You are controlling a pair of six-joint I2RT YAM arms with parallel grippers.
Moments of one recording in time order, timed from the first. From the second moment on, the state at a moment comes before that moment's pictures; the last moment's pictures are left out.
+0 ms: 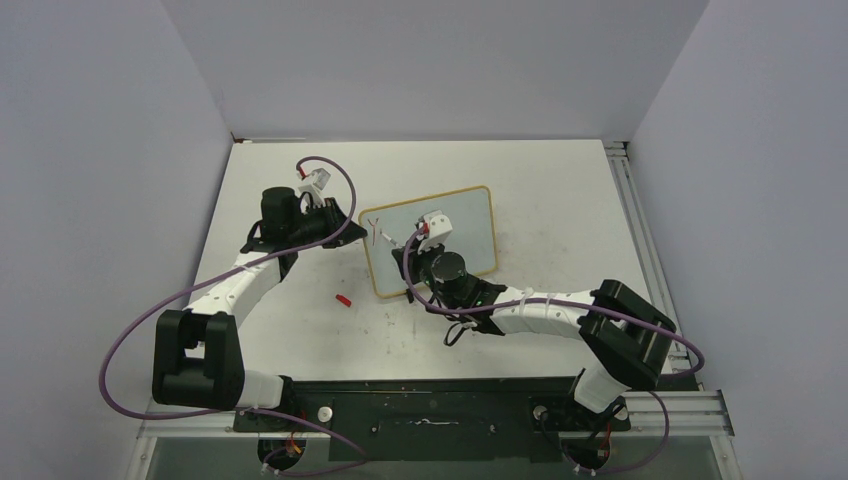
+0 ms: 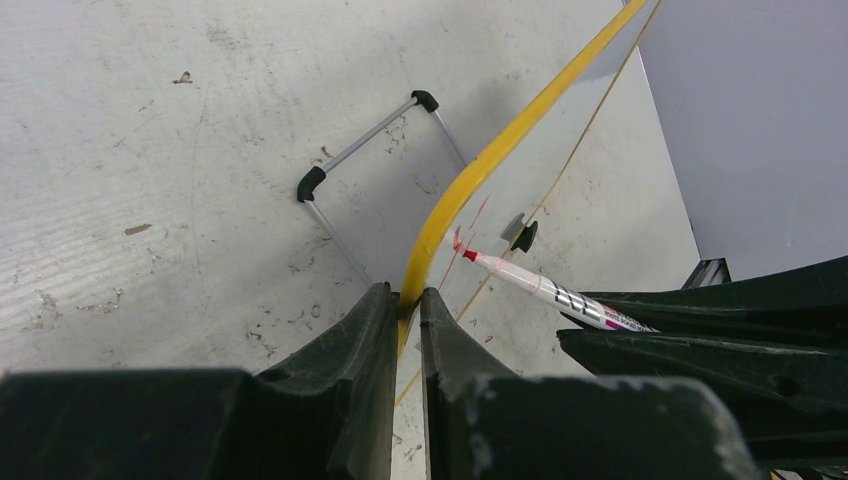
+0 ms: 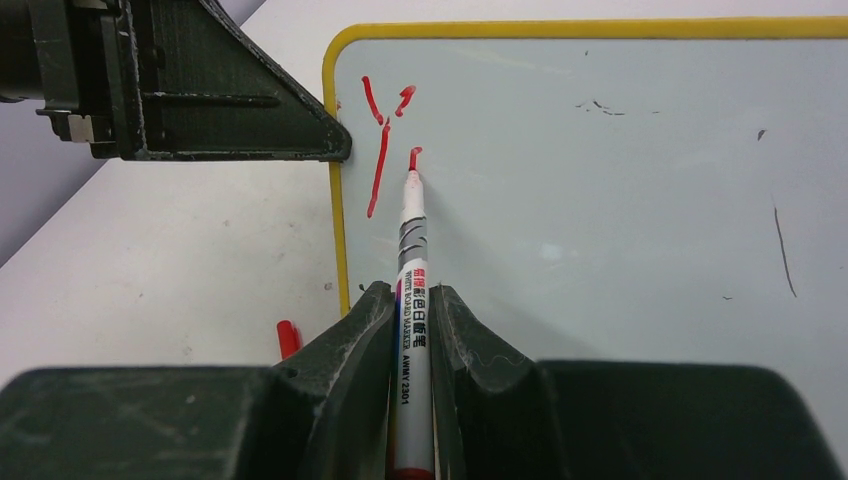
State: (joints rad) left arm -0.12 1.38 0.83 0.05 0.66 -0.44; right arm 1.00 1.58 0.80 0.61 0.36 0.32
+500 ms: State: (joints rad) left arm -0.12 1.38 0.83 0.05 0.66 -0.43; right arm 1.00 1.58 0.78 0.62 0.36 0.33
